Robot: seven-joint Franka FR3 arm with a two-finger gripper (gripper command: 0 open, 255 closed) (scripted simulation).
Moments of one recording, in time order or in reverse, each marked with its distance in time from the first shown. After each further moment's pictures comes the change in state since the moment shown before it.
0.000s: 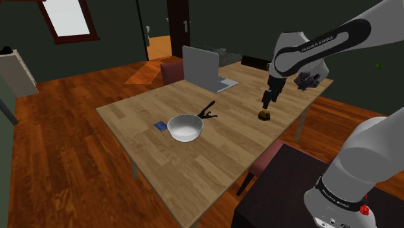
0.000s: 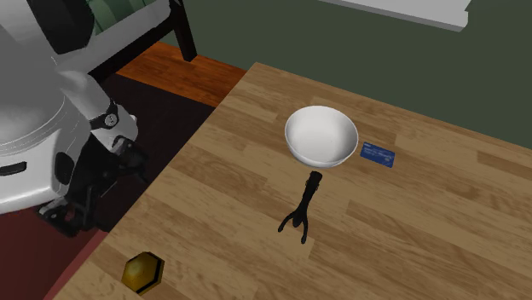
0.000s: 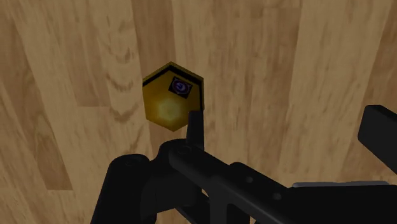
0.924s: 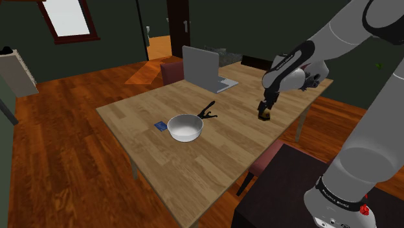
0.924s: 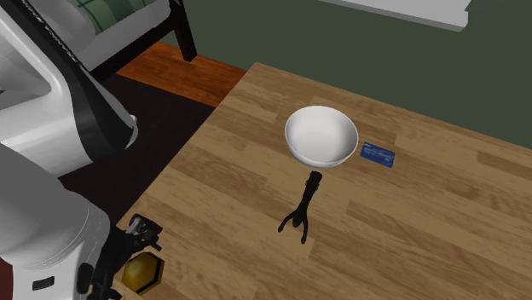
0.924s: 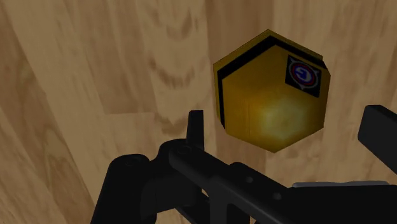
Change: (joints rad) arm 0.012 0.419 -0.136 0.082 0.188 0.390 -0.197
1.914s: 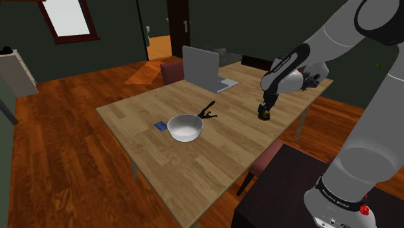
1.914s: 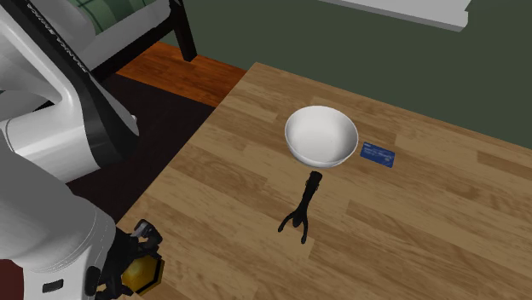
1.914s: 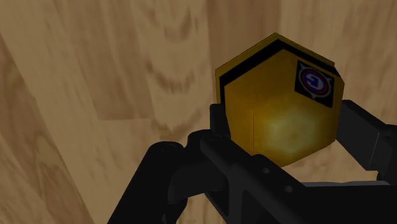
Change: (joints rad) arm 0.002 0.040 0.003 0.001 0.037 0.037 -0.027
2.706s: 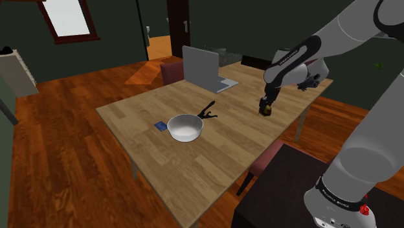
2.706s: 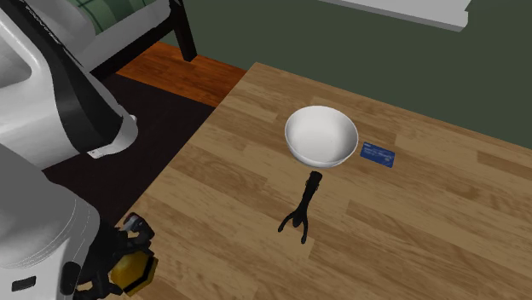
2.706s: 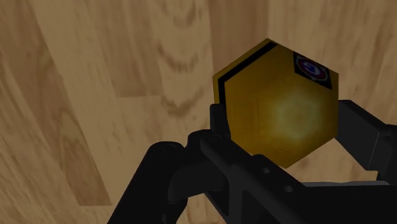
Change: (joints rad) arm -0.005 -0.094 -0.003 0.020 -0.079 -0.105 0.057
